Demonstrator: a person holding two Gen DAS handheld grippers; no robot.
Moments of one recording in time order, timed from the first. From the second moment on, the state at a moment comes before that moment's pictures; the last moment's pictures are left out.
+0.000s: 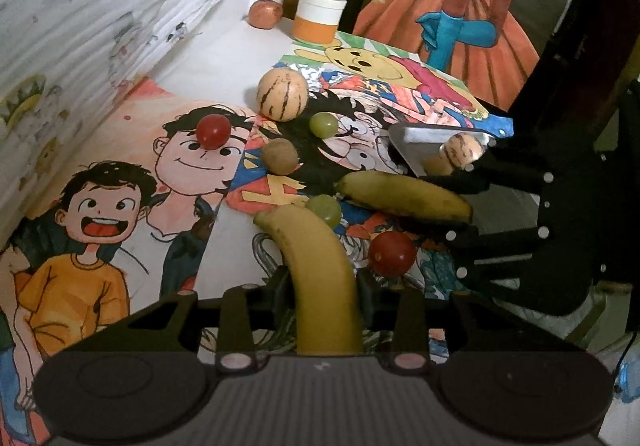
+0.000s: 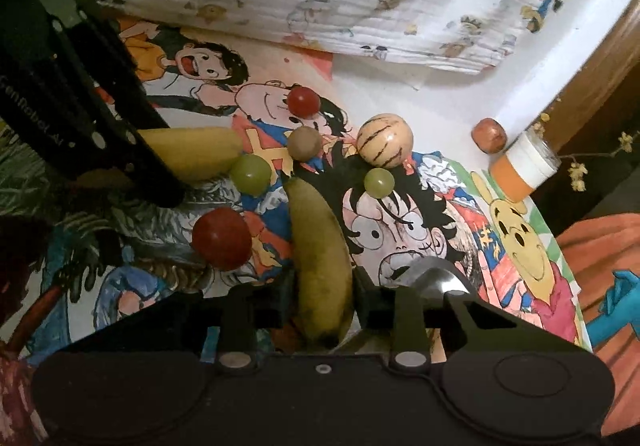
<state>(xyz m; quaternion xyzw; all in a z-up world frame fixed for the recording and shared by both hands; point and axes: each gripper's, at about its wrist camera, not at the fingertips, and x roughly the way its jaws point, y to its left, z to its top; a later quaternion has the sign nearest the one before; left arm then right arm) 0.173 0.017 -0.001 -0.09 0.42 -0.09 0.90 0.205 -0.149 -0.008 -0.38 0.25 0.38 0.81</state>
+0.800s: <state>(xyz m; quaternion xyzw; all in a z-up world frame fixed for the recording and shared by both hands) 0.128 0.020 0.005 -0.22 0.40 -0.09 0.89 0.118 -0.217 0.019 -0.12 0.25 0.29 0.92</state>
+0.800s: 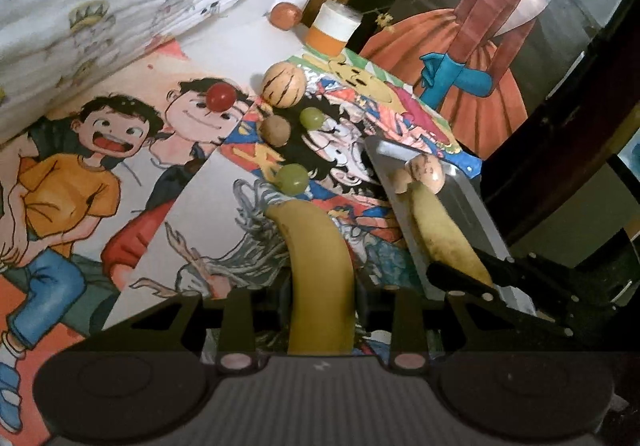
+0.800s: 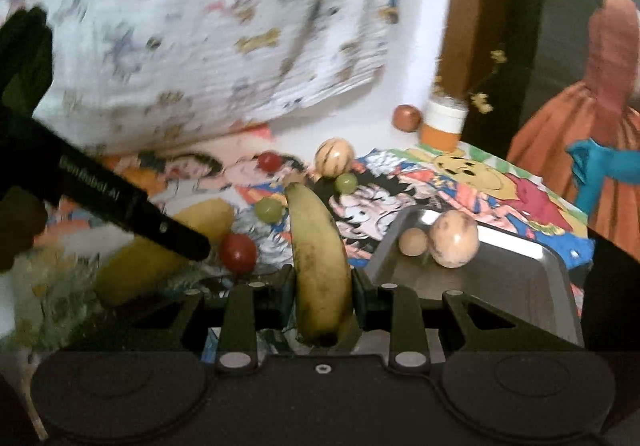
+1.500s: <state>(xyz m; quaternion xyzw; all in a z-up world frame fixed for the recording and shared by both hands) 0.213 -0.078 0.015 -0.24 0.39 -0.16 0.88 0.154 -0.318 -0.004 0.07 0.27 0.12 0.95</state>
